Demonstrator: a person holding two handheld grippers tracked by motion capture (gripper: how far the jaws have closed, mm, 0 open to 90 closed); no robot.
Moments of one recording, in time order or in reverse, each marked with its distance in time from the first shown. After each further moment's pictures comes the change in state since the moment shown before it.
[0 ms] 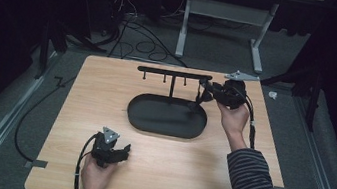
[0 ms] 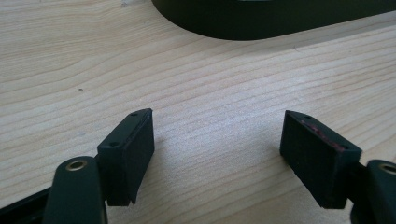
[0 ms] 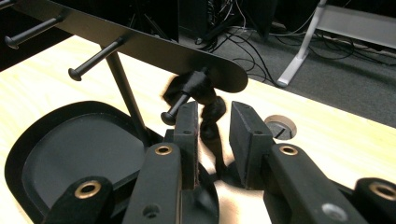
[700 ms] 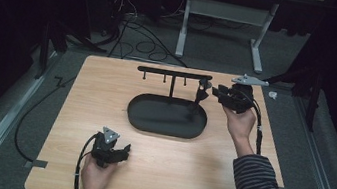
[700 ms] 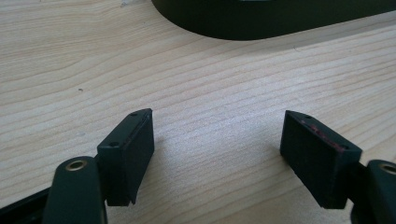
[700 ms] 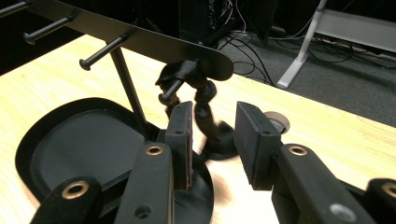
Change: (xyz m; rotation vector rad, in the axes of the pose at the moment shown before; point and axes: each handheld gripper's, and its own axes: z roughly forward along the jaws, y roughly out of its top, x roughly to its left) left arm 0.000 0.000 0.000 0.000 0.000 0.000; right arm -0.007 -0.009 -0.022 -0.019 0.011 0.008
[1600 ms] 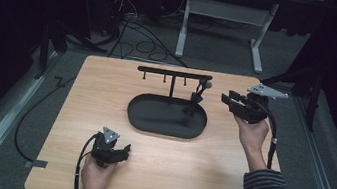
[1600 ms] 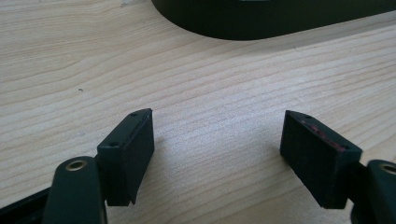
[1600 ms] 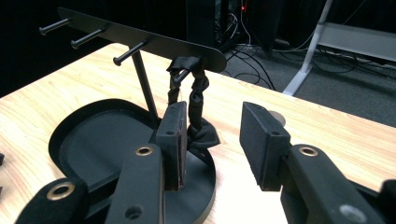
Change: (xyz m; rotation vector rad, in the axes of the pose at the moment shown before) left arm 0.000 0.000 0.000 0.000 0.000 0.001; right arm -0.005 -0.015 -0.045 -0.064 0.036 0.011
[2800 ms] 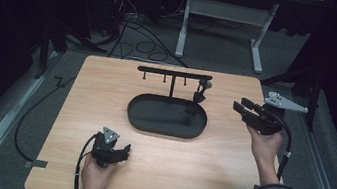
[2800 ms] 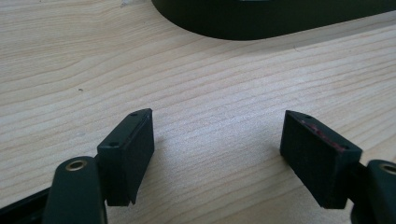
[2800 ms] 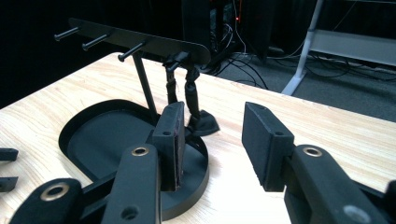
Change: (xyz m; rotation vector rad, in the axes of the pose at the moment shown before) left arm 0.000 0.000 0.000 0.000 0.000 0.000; right arm -0.009 -0.018 -0.041 -0.055 -0.011 0.027
